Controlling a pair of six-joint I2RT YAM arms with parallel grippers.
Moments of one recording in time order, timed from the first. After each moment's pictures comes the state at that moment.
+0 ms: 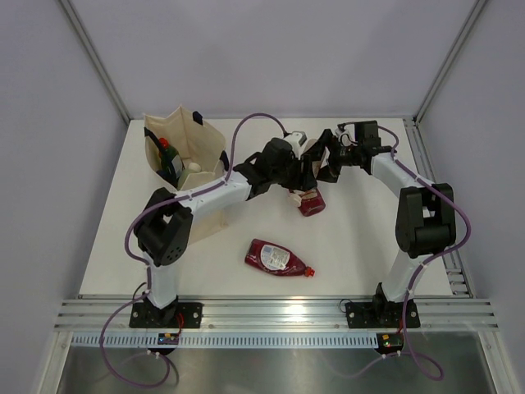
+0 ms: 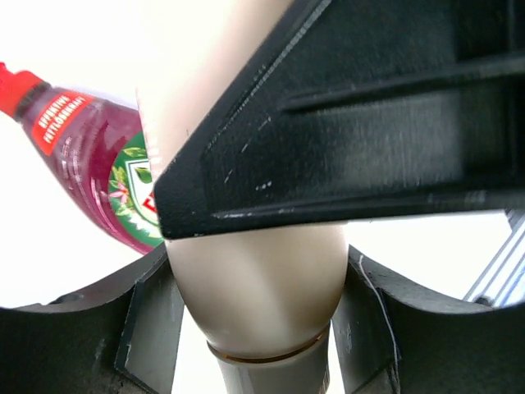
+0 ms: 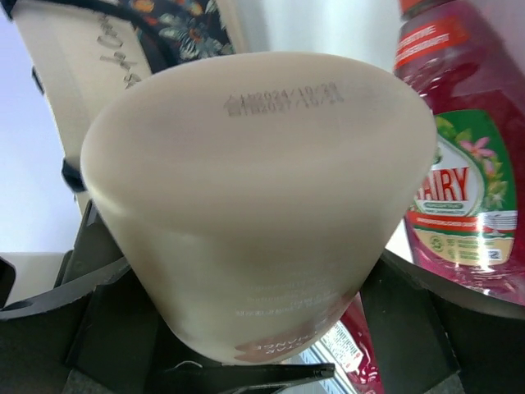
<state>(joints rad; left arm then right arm) -0.77 1.93 1.51 -0.14 0.15 -0.51 0.13 1.82 1.31 -0.27 -0.86 0.80</state>
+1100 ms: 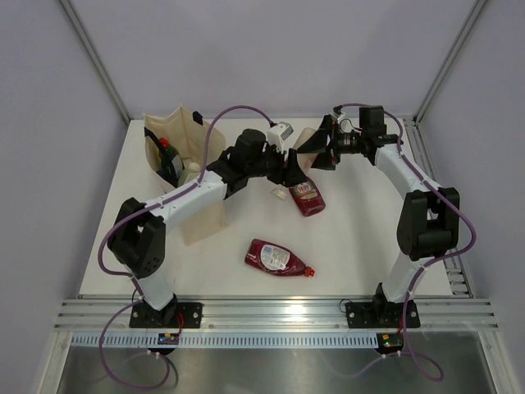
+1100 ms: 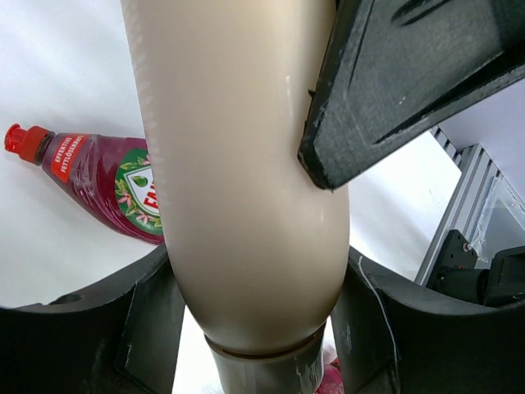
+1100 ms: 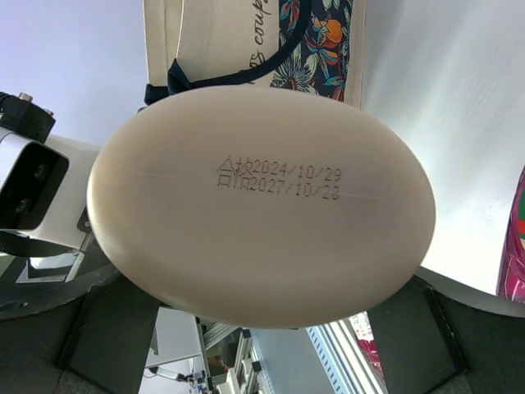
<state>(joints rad) -0.68 1.72 1.35 -0.06 0.41 -0.35 0.12 1.79 1.45 -0.34 -1.13 0.66</state>
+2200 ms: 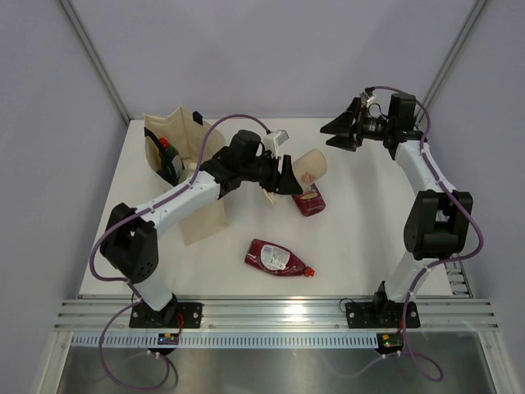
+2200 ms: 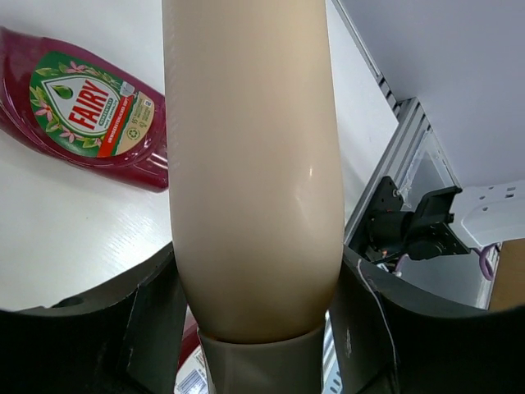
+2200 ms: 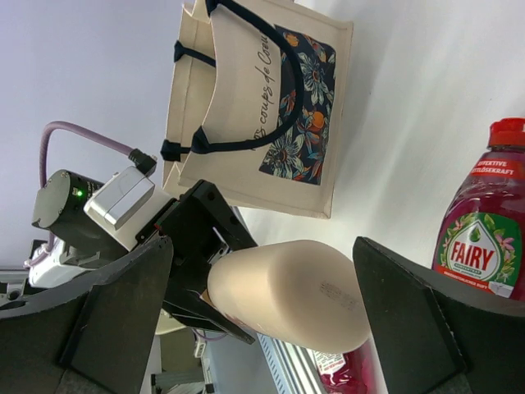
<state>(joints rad) -0.65 1.67 1.35 -0.24 0.57 -0.45 -0.03 1.79 1.50 -0.18 -1.15 0.69</state>
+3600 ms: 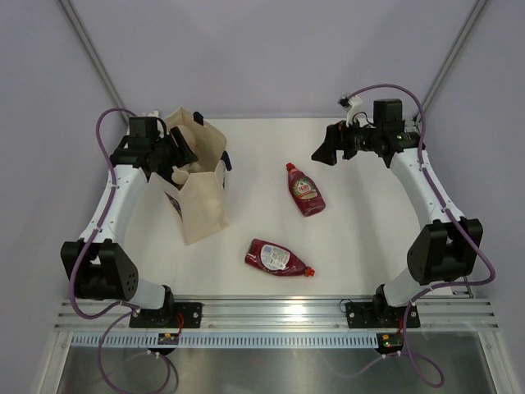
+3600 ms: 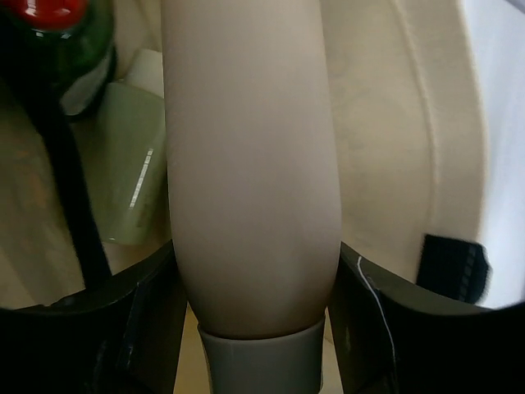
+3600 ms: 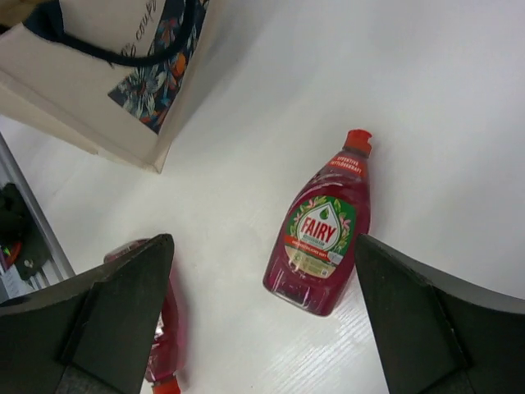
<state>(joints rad) -0.03 1.43 1.35 -0.66 0.21 -0.47 0.08 1.63 1.55 -0.59 -0.79 -0.10</state>
